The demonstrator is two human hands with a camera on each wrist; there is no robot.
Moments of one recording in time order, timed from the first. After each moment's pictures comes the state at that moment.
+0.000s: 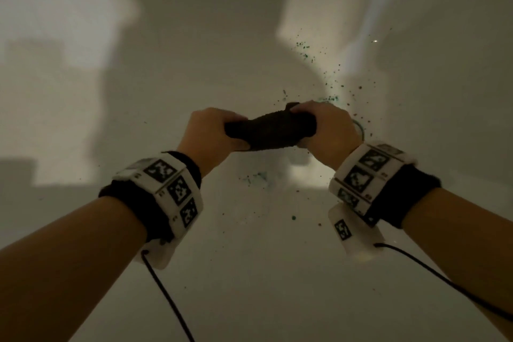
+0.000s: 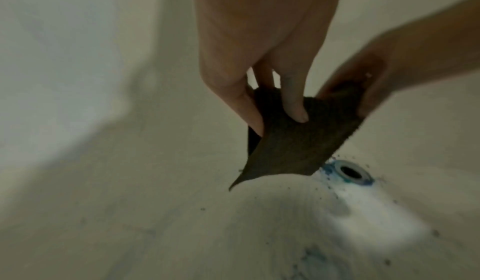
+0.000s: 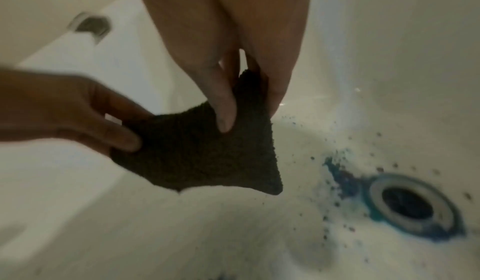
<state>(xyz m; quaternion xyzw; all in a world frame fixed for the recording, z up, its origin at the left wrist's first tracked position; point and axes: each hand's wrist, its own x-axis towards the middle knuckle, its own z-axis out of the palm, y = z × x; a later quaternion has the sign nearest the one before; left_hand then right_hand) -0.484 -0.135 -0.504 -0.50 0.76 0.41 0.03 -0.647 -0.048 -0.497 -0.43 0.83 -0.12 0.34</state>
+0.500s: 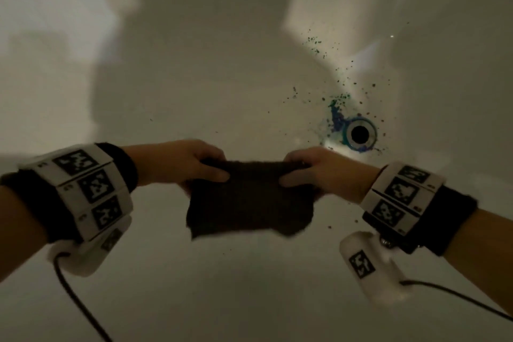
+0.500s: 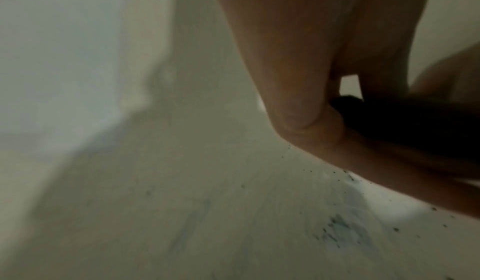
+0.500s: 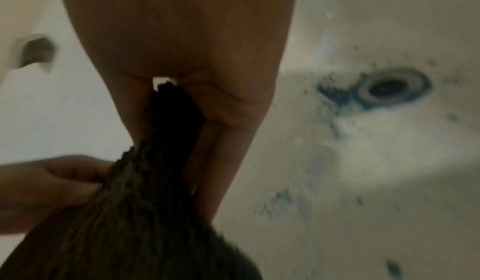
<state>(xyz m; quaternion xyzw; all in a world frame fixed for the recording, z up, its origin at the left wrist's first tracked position) -0.430 -0.161 -0.489 -0.39 0.61 0.61 0.33 -0.624 -0.035 -0.489 -0.27 0.66 -0.10 0.70</state>
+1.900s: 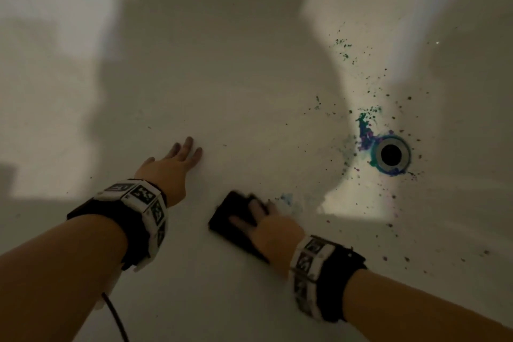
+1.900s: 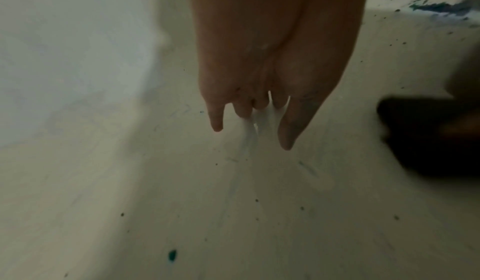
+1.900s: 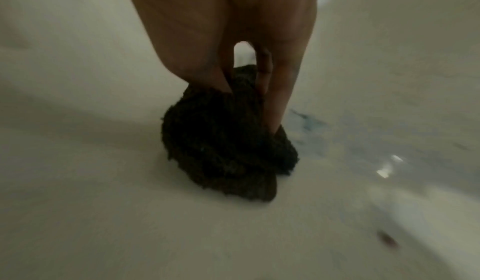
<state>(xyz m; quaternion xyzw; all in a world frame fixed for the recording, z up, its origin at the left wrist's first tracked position) -0.391 -0.184 -0.617 -0.41 0.76 0.25 0.44 -0.533 -0.028 -0.613 -0.58 0.59 0.18 0.53</state>
